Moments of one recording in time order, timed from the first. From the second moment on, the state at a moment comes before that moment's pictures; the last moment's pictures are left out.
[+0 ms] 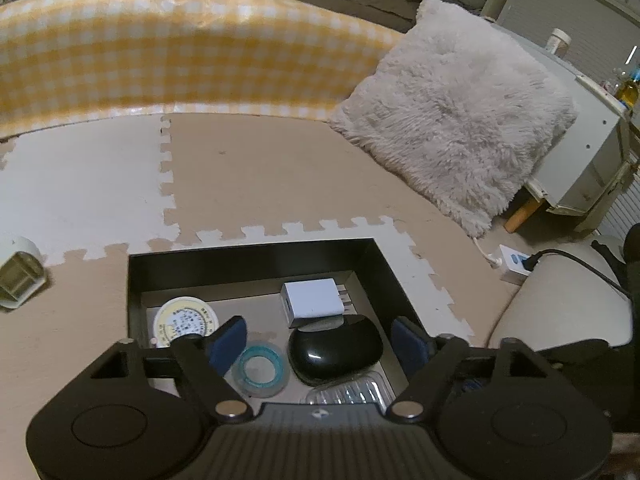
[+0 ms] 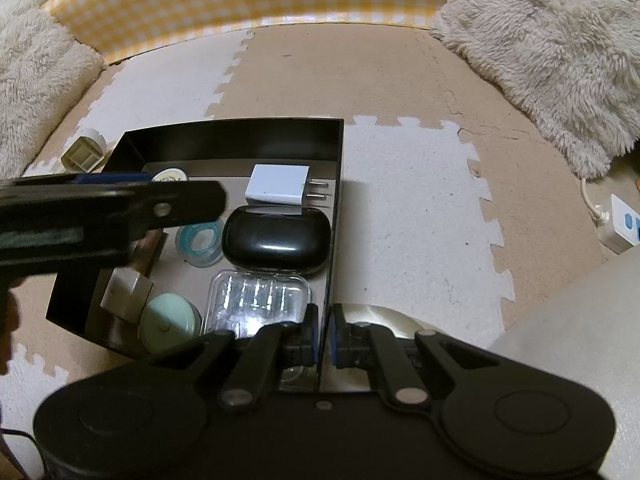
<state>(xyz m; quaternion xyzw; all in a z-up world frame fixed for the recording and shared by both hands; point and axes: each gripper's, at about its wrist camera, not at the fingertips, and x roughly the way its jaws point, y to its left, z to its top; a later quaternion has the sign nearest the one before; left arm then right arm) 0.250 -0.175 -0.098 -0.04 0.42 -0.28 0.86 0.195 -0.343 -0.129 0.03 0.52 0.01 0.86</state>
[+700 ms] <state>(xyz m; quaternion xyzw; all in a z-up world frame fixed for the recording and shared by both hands) 0.229 -0.120 -0.054 -0.01 0.39 -0.25 0.89 0.196 -0.342 -0.129 0.02 0.52 0.01 0.85</state>
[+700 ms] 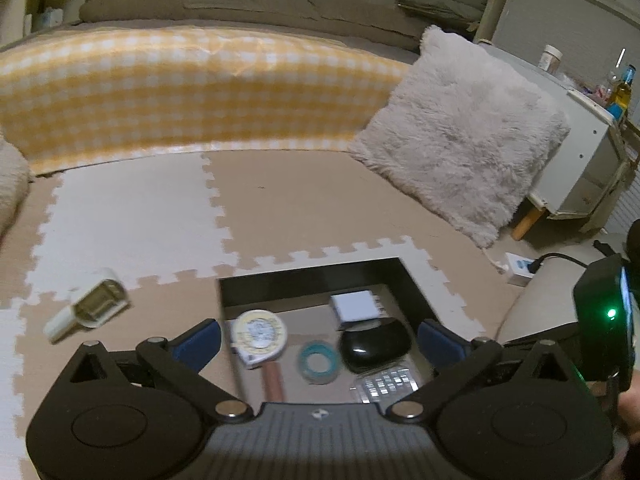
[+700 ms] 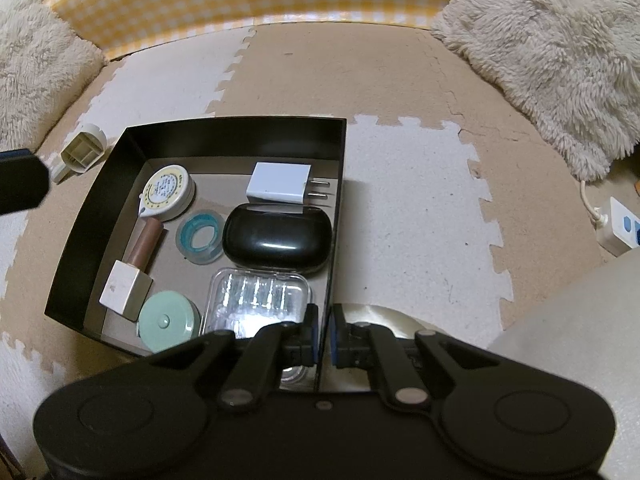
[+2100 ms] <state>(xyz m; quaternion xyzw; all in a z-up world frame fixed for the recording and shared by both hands) 0.349 0.000 -0.156 -0.08 0.35 -0.16 0.92 0.194 -0.333 -0.130 -0.01 0.52 0.00 0.85</state>
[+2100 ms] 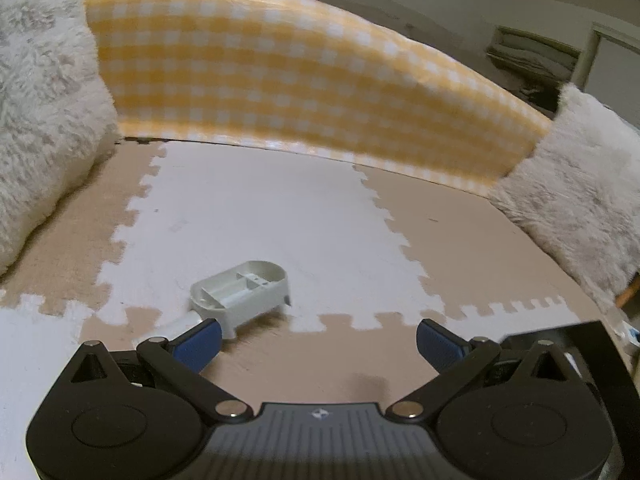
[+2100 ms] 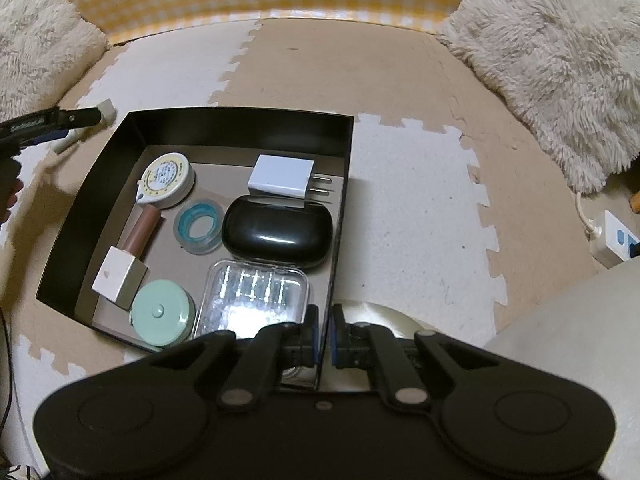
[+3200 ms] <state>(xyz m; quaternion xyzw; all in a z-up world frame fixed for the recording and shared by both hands) 0.365 -0.014 -0.158 -0.03 0.35 -0.02 0.94 0.194 -0.330 -0.129 -0.03 0.52 0.00 0.85</state>
